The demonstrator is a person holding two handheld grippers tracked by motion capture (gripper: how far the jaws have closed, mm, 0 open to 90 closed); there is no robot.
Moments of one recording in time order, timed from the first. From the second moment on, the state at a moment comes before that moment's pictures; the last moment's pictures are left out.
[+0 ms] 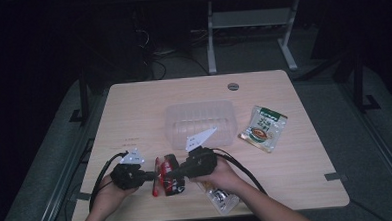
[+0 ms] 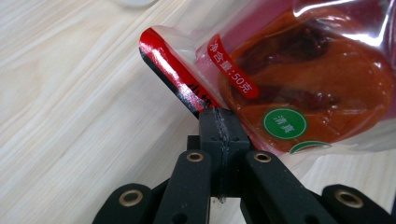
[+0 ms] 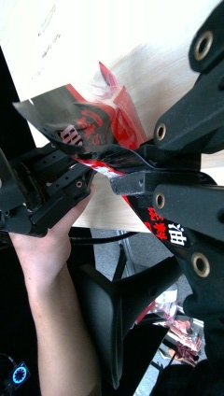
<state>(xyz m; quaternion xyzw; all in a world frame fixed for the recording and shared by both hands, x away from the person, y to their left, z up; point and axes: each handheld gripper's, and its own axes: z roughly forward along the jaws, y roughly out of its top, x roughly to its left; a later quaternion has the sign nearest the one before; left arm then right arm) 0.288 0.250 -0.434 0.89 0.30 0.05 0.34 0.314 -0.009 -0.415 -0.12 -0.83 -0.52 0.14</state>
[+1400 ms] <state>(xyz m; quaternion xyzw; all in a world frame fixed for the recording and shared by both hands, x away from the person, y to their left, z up) 0.287 0.260 -0.441 0.89 0.33 0.06 0.32 0.312 -0.137 -0.379 -0.17 -0.80 -0.57 0.07</state>
